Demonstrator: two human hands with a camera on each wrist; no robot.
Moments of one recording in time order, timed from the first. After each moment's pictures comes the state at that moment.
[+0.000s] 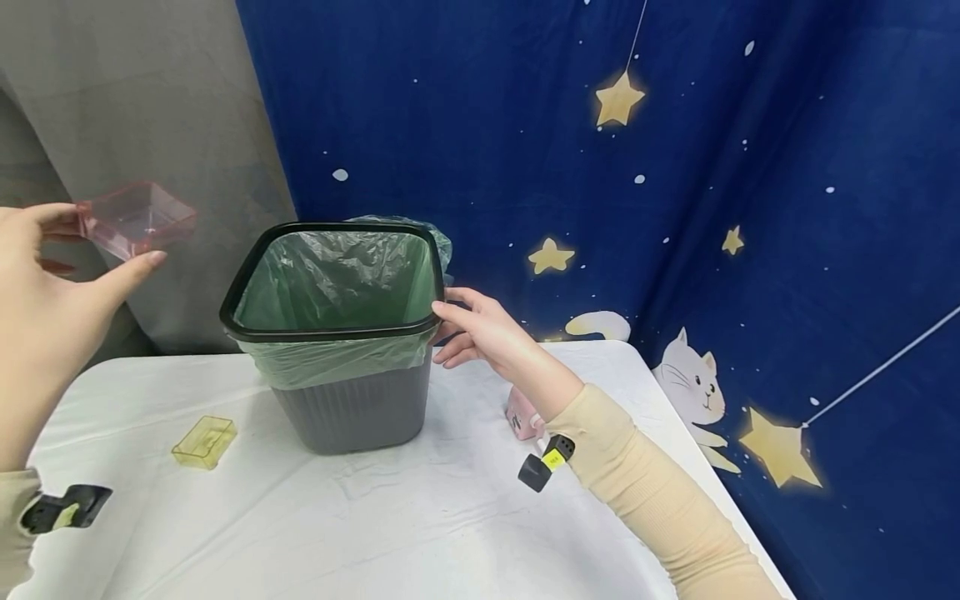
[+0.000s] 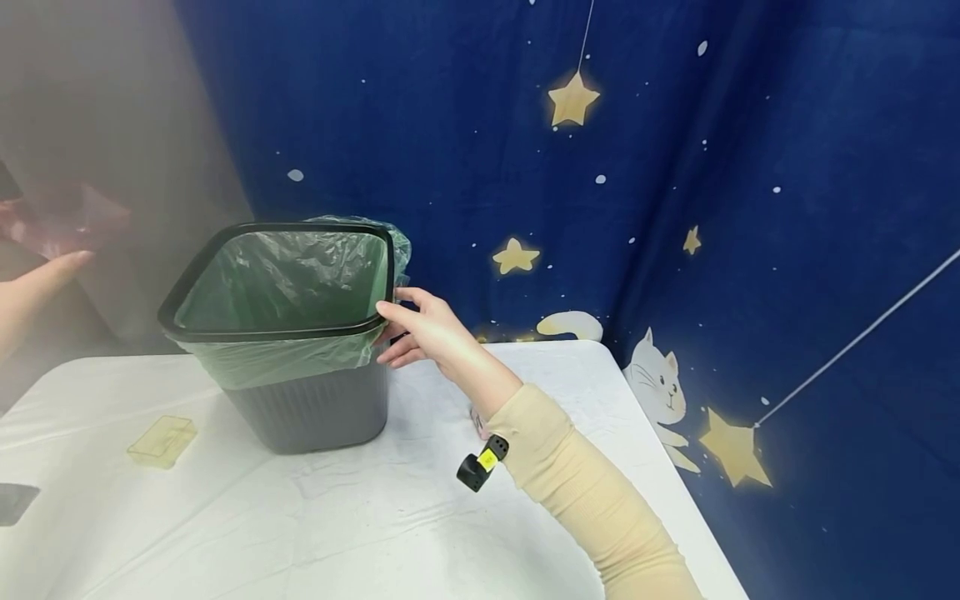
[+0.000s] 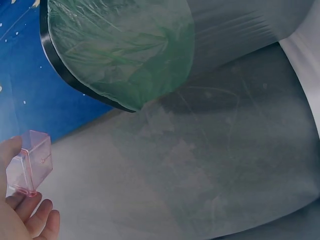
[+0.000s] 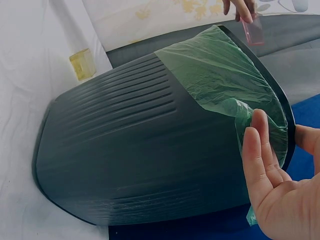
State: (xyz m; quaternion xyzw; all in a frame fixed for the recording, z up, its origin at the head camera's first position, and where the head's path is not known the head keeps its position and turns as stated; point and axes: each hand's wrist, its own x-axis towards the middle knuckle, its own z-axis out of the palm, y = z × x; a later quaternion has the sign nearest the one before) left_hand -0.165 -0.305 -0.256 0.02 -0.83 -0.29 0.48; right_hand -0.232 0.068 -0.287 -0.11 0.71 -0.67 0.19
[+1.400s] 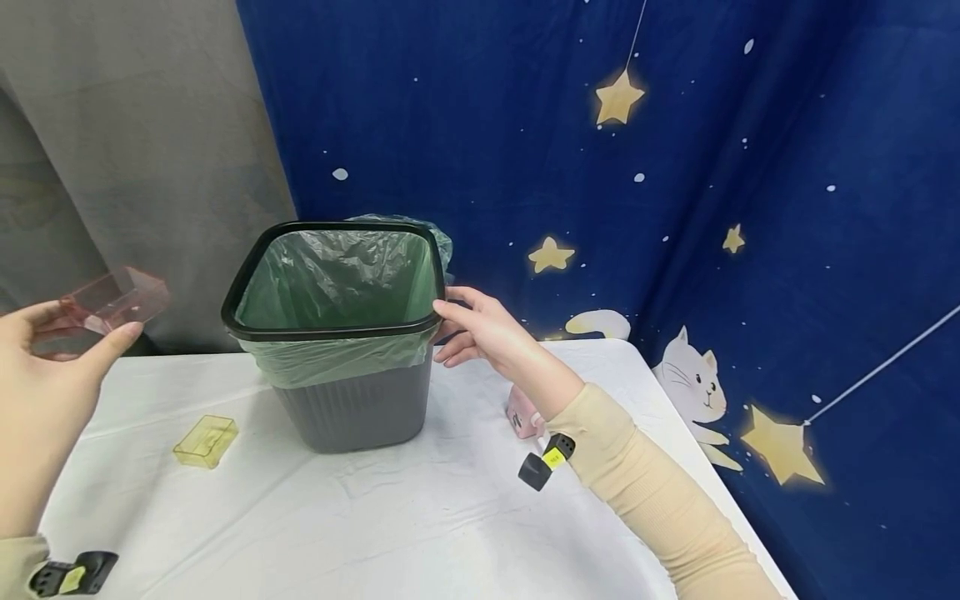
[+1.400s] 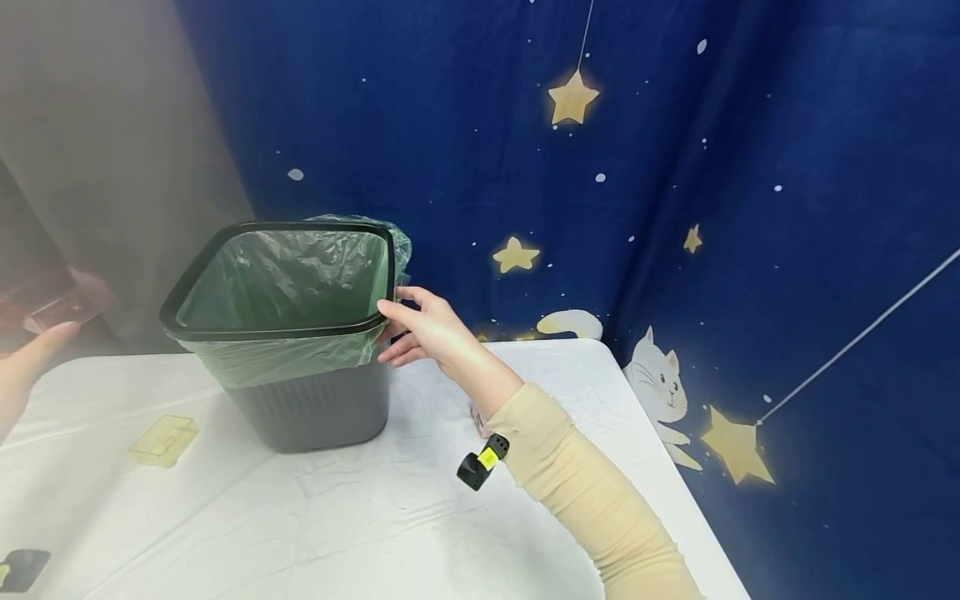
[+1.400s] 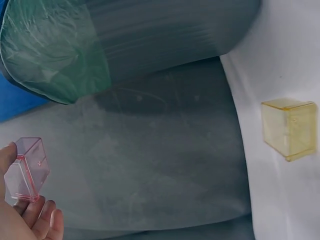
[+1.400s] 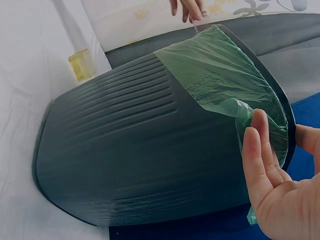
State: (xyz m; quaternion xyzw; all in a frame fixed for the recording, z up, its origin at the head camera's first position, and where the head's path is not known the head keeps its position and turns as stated) left_hand -0.146 -0.330 -0.329 0.14 -0.83 -0.34 0.42; right_hand -0.231 0.069 -0.287 -0.11 0.71 -0.67 0.19
